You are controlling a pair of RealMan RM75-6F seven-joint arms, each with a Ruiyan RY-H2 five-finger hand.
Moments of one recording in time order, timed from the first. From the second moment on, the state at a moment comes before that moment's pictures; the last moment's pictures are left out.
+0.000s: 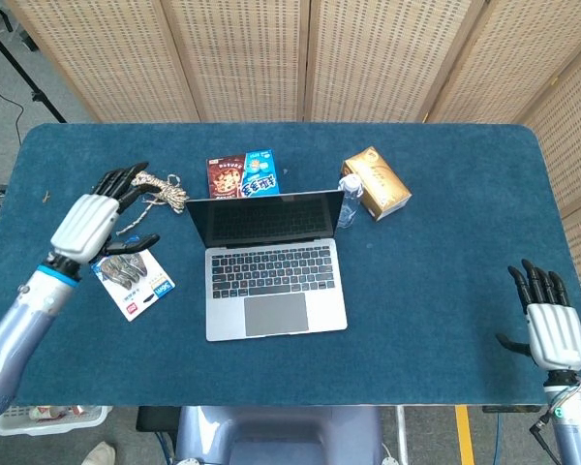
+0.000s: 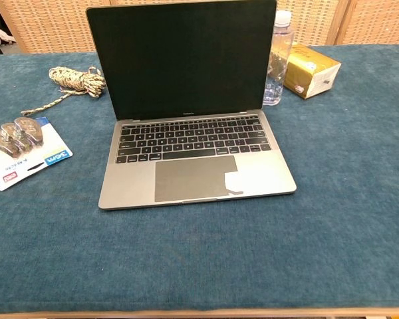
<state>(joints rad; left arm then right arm) -0.62 -1.02 -0.35 -1.75 1.29 0.92 -0.15 0.14 -1.20 0.12 -1.52 -1.38 1.37 -0.09</state>
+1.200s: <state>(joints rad) -1.03 -1.28 -0.34 -1.50 0.91 0.58 -0.08 0.16 -1.22 0.12 -1.48 -1.32 1.32 -0.10</state>
